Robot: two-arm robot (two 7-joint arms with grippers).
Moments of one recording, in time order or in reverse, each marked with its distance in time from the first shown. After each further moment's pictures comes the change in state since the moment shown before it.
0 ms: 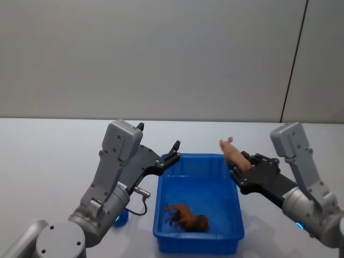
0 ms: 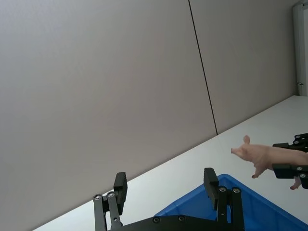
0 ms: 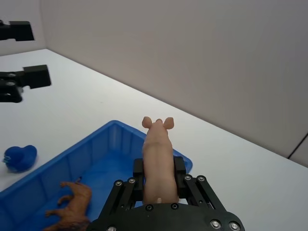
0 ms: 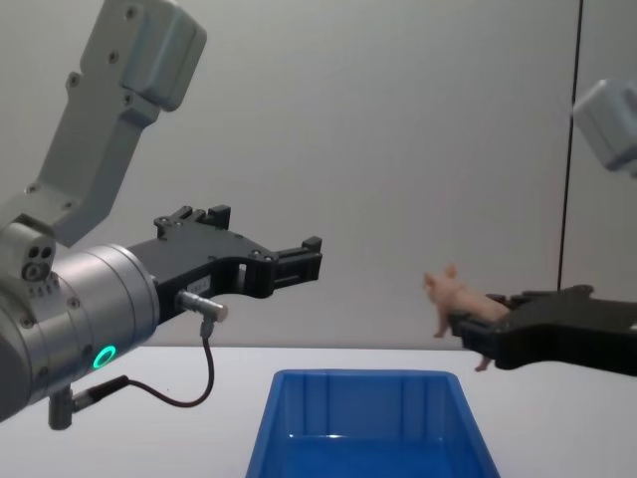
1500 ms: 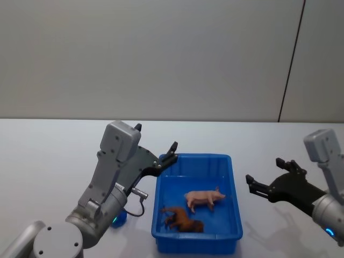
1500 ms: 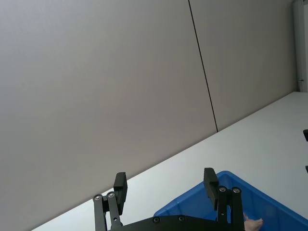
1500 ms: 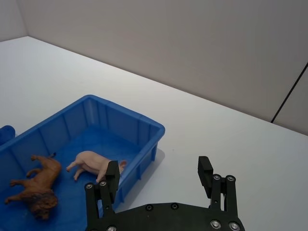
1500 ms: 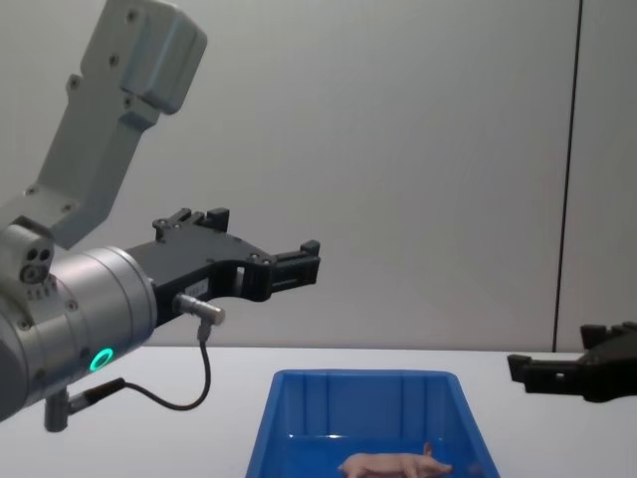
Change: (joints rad) left arm 0.001 0.001 -0.001 0.000 0.004 0.004 -0.002; right arm -0.031 0.078 0.074 0.028 0.109 0.020 0.045
